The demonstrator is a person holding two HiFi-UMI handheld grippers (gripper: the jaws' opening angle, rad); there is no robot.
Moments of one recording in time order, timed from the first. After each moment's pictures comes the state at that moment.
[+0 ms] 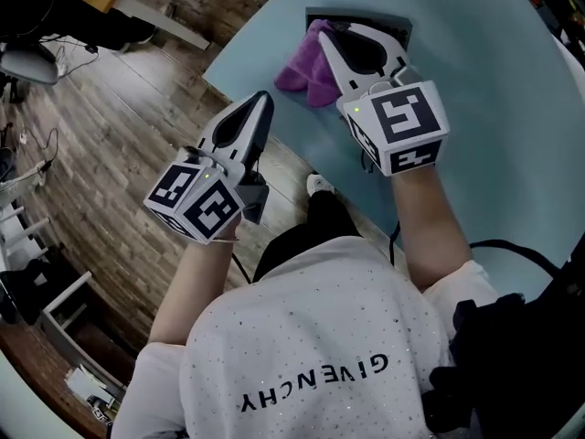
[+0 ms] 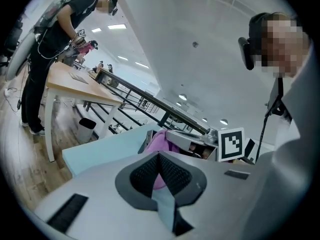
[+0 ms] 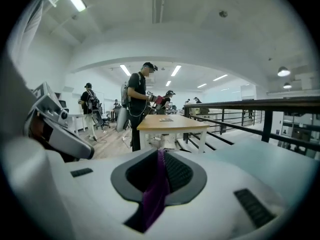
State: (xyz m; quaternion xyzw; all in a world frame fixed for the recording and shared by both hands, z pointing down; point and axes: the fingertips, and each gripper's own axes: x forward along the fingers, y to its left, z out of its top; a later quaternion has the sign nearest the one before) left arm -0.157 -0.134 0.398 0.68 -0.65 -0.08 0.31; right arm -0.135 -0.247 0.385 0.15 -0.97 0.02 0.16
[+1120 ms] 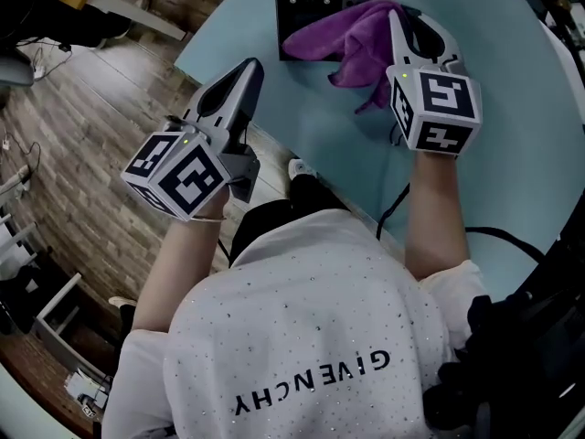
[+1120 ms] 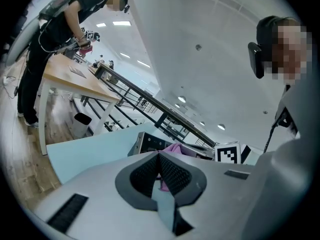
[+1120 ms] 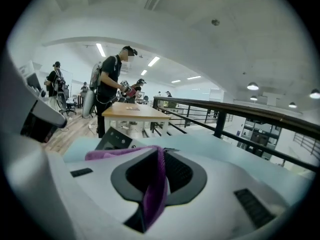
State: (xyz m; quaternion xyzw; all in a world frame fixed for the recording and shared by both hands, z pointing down) left arm -0.137 -0.155 0.375 0.69 -0.63 -0.11 0.33; right arm -0.015 -0.322 0.379 0.34 -0.91 -0.01 0.22
